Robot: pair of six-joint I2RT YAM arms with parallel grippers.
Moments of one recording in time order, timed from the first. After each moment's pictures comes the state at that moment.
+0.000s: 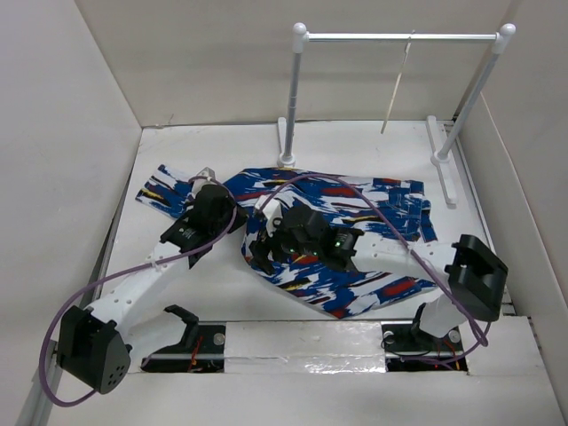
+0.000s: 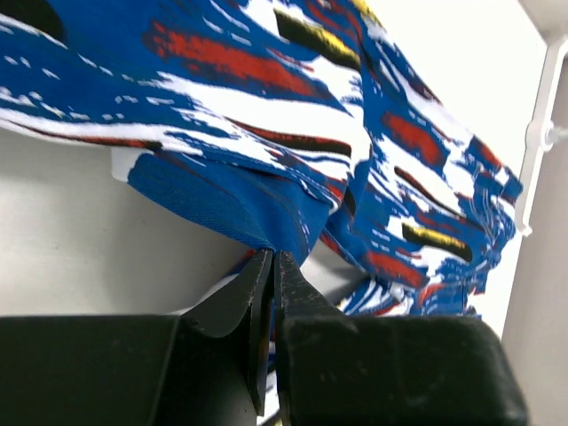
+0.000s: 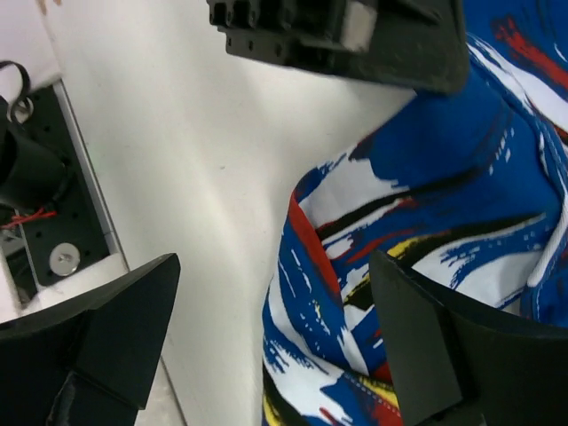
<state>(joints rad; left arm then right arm) -0.50 1.03 0.73 -0.30 -0.18 -0.94 1.08 1.52 1.03 0.05 -0.08 0.11</state>
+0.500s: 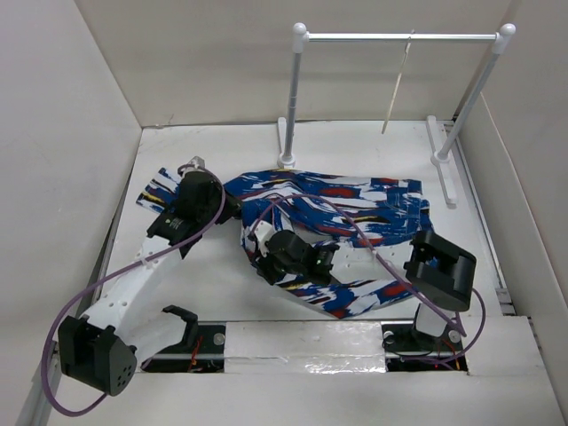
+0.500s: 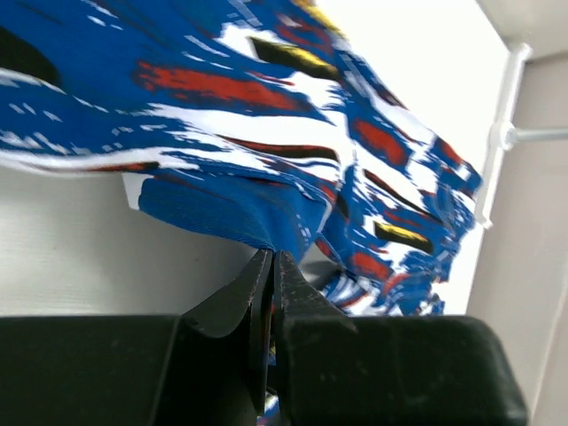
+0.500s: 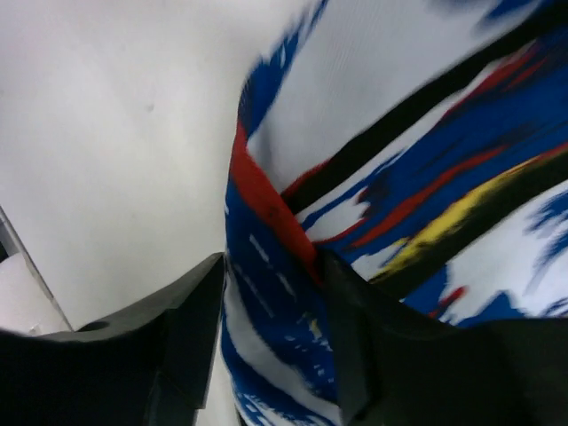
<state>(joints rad) -0.38 1.04 0.82 -0.41 -0.03 -0.93 1.14 1.73 1.00 0.11 0.09 0.18</state>
